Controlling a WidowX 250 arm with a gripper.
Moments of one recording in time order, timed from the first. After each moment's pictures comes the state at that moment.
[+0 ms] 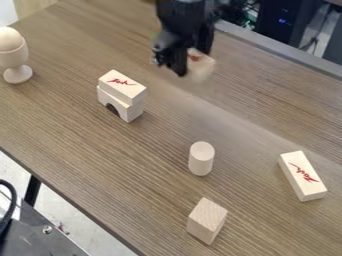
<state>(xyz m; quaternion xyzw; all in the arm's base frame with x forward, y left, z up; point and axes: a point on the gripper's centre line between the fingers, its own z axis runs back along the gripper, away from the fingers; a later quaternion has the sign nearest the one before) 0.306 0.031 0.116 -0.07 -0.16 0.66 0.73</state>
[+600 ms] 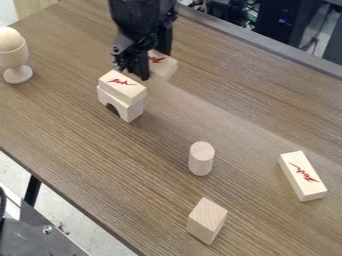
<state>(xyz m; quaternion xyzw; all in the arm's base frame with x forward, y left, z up) 0.272 0.063 0.109 -0.06 -0.14 0.71 0.68</state>
